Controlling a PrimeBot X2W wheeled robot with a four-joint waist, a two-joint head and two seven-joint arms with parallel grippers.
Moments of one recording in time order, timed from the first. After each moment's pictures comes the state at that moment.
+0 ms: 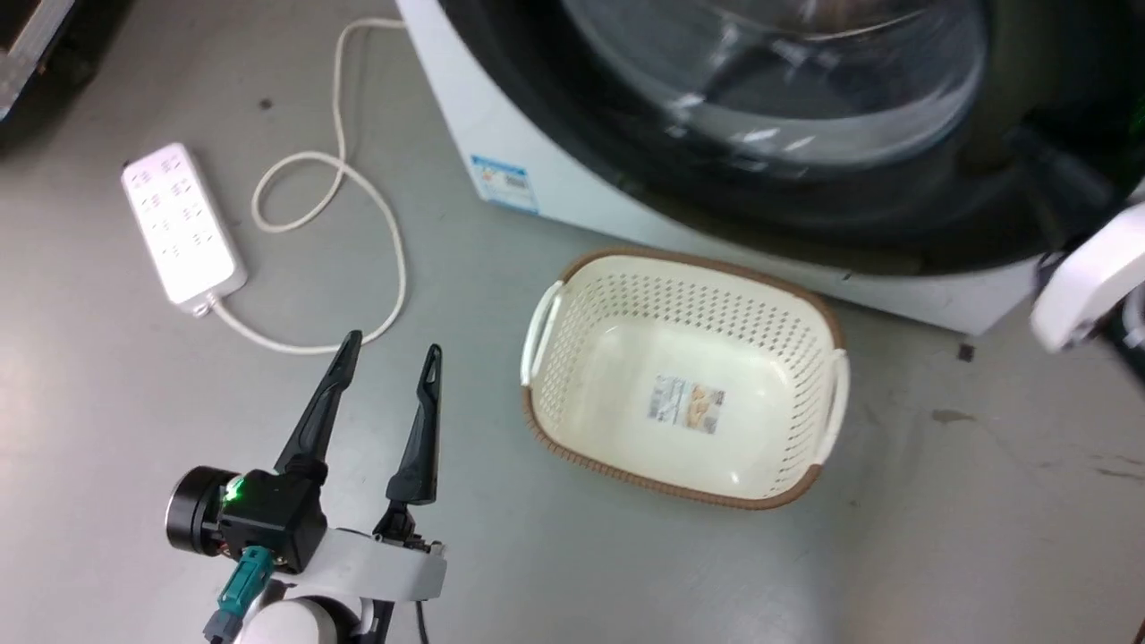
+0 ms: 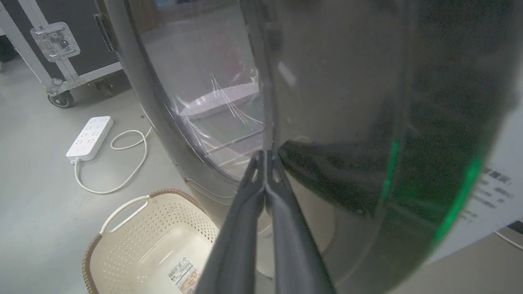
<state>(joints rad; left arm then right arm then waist) -0.11 0.08 -0.10 -0.06 -0.10 -0.09 -0.26 -0.72 -0.51 0.28 0.43 0.44 0.13 0.03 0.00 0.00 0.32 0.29</state>
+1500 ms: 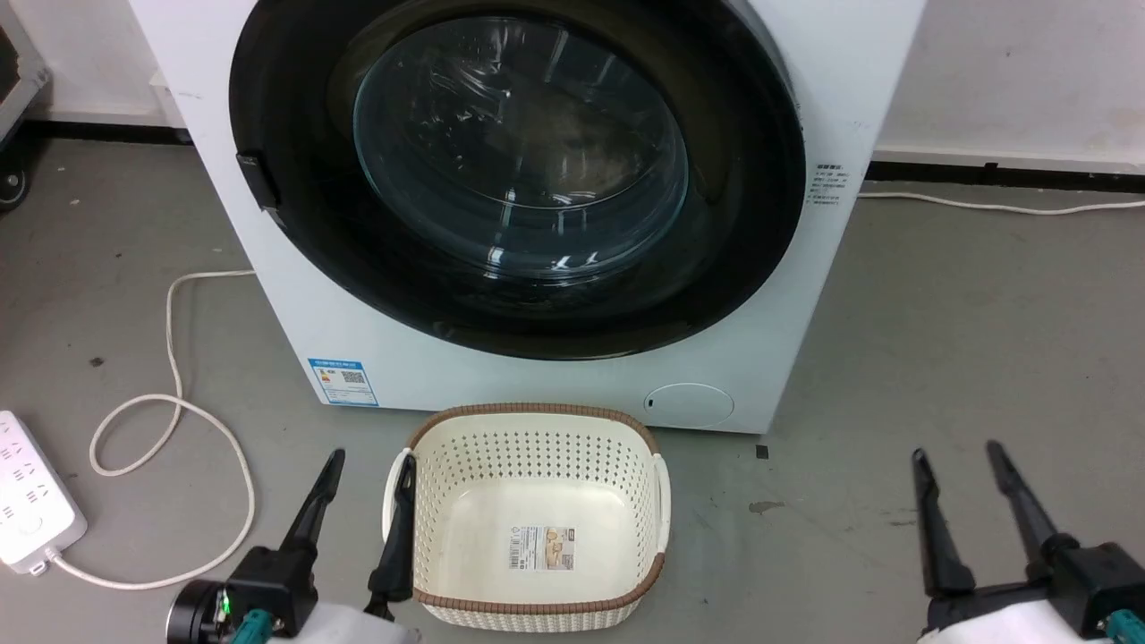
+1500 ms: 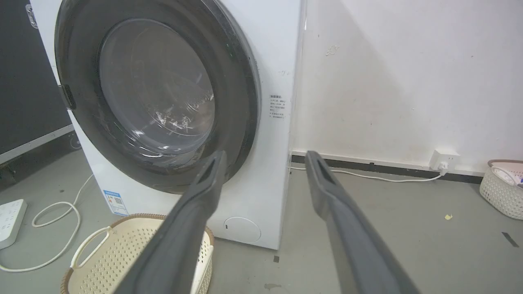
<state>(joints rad) 0.01 0.06 -0.03 0.09 -0.09 -0.13 -0.26 0.05 -0.06 -0.08 0.03 0.04 0.13 -0.26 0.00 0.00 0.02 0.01</state>
